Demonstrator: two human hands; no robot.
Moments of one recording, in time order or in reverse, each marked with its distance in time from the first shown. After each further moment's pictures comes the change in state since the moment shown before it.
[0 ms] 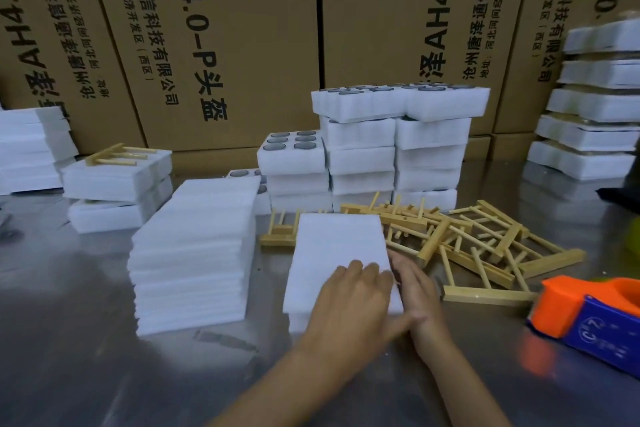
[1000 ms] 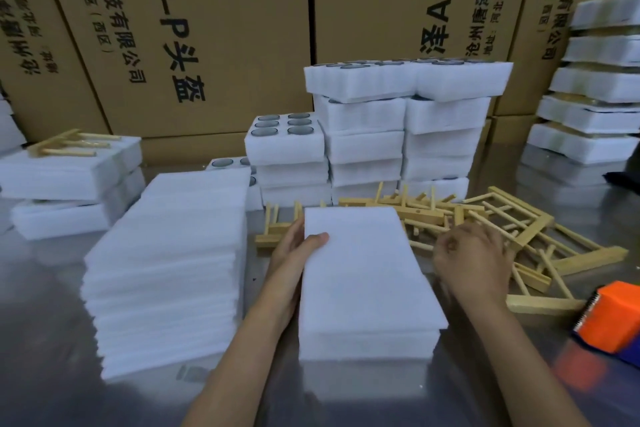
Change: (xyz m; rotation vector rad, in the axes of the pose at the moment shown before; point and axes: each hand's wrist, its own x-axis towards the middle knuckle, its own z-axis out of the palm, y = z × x) left_hand 0.040 -0.123 0.079 -1.849 0.085 -0.714; right_hand 0.075 -0.008 -0.027 -1.260 0.429 -0.215
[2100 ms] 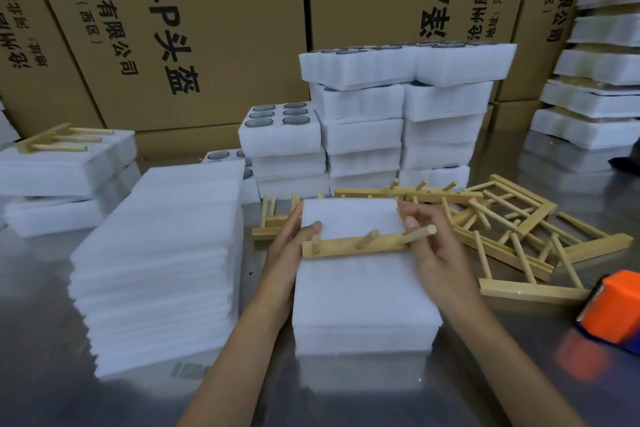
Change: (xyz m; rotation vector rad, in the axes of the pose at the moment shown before) left_hand 0.012 0.002 0.002 0.134 0.095 0.021; right_hand -0.033 -0.029 -0.003 1.124 -0.209 -0.188
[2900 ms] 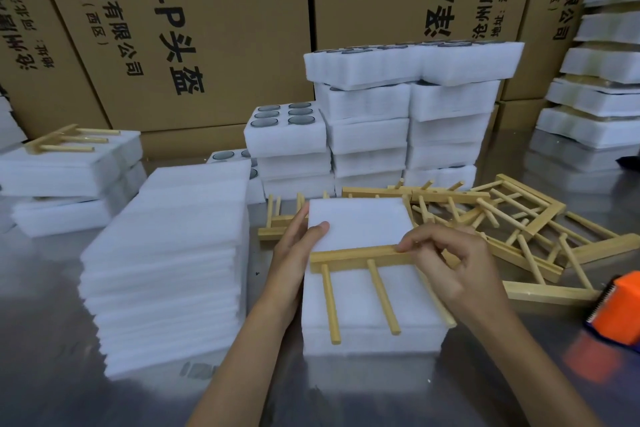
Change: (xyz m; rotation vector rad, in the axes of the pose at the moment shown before) left_hand -0.007 -0.004 -0.007 -0.002 -0.055 -0.018; right_hand -0.013 -0.040 -0.012 -0.272 -0.103 -0.134
